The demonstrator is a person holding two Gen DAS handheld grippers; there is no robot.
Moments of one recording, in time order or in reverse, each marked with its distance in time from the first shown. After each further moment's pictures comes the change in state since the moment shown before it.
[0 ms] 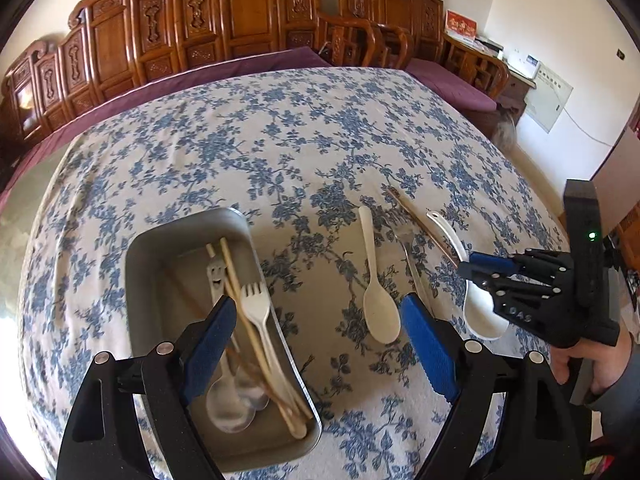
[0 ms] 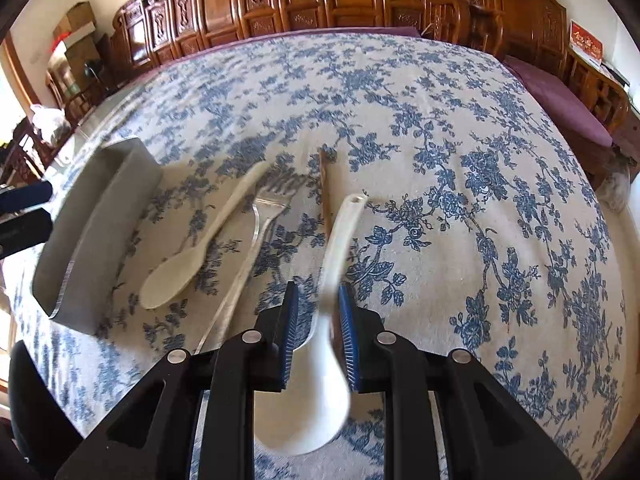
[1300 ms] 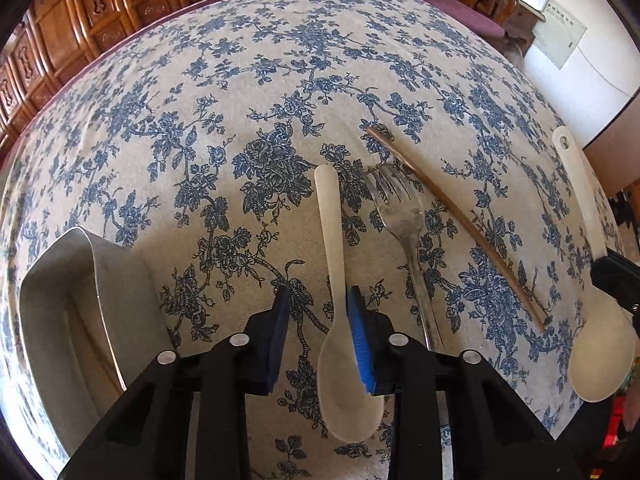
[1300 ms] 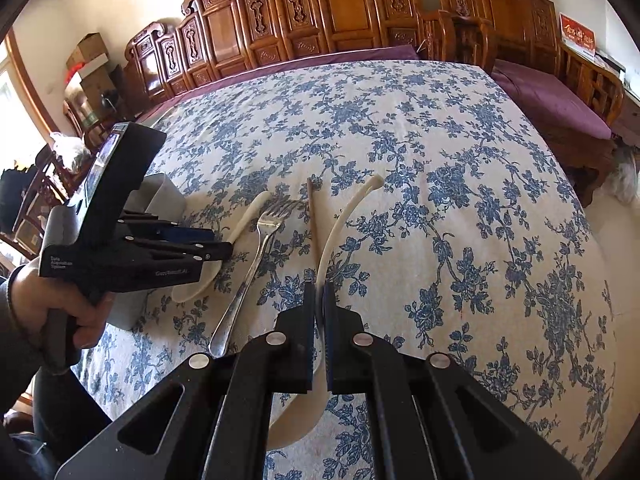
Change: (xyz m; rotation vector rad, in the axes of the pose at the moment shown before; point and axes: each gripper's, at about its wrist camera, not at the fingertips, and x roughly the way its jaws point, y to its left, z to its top) left arm 0.122 -0.045 0.025 0.090 0.255 0.028; right arm -0.062 -0.033 -0.011 0.046 -0.101 0.108
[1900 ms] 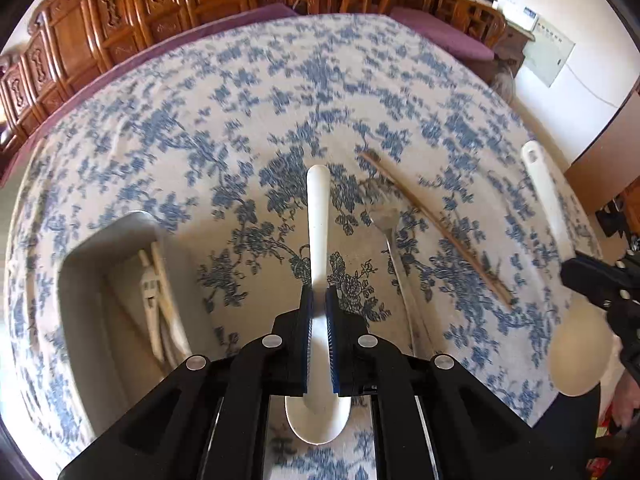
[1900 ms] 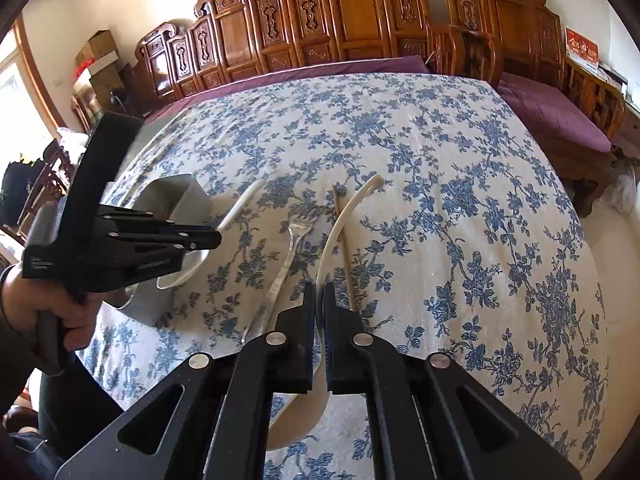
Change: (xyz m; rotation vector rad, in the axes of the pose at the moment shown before) left arm -0.063 0.009 -0.023 -0.018 -0.100 -0.024; right arm -0.027 0.029 -0.003 -0.028 -0.027 0.010
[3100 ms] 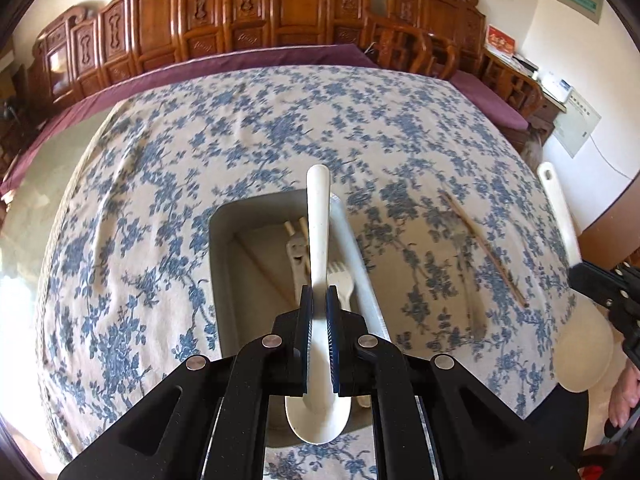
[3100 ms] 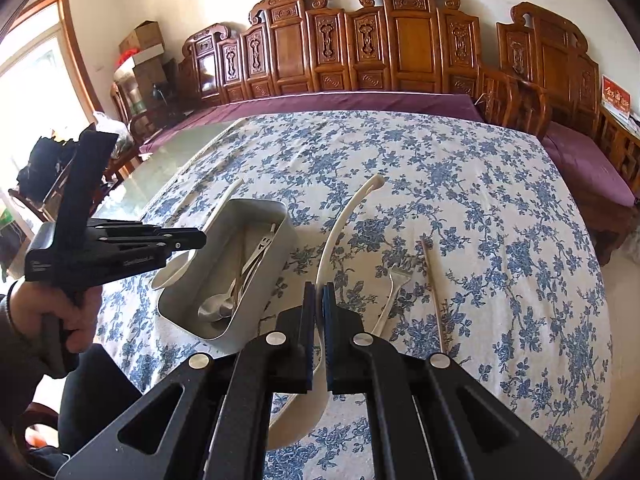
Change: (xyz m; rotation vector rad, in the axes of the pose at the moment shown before) left arm -0.074 0.105 -0.053 -0.204 -0.124 0.044; right arm -0.020 0.098 0.027 -0.122 -0.051 0.068
